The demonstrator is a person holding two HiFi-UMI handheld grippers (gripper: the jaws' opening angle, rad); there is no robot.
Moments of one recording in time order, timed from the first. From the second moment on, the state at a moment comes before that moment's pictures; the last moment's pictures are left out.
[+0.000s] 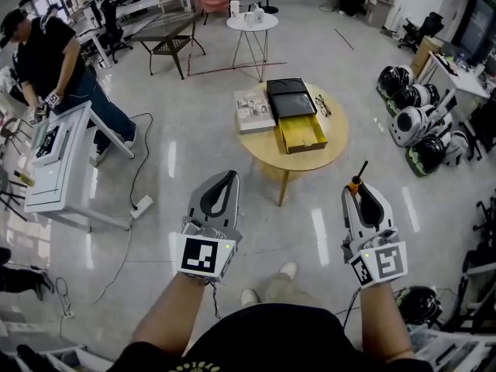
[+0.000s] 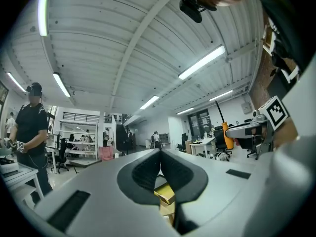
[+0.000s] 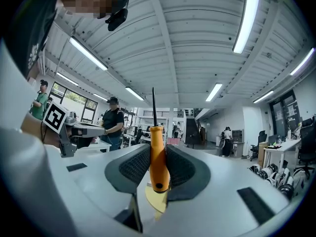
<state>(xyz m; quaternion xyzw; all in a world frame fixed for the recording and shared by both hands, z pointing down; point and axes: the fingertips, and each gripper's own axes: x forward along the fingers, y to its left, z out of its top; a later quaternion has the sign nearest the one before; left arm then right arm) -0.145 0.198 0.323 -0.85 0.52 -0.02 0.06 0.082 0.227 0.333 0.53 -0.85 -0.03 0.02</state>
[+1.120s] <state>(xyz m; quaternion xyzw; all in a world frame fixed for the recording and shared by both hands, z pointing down) -0.063 0.103 0.333 -0.85 0.53 -0.03 0.05 0.153 0.133 0.346 0.51 -0.86 0.00 0.00</state>
